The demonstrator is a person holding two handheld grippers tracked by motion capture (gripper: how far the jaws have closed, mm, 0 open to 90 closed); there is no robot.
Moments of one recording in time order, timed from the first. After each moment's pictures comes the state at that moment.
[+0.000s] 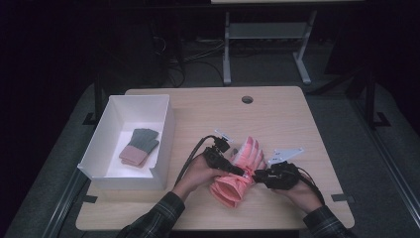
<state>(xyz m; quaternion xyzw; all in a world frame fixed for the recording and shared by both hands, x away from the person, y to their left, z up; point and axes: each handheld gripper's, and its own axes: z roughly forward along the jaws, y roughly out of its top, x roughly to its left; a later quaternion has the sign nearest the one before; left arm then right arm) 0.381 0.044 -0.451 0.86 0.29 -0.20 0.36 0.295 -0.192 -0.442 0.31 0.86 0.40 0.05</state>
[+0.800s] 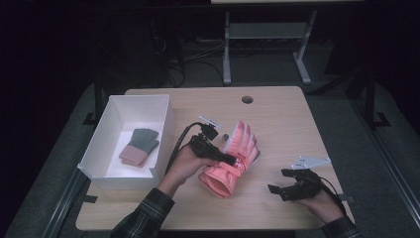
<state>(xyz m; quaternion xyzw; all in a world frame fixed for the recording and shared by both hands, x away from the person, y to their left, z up) 0.370 0.079 -0.374 0.85 0.31 -0.16 0.39 0.269 -0.241 -0.448 0.40 0.82 0.40 0.07</state>
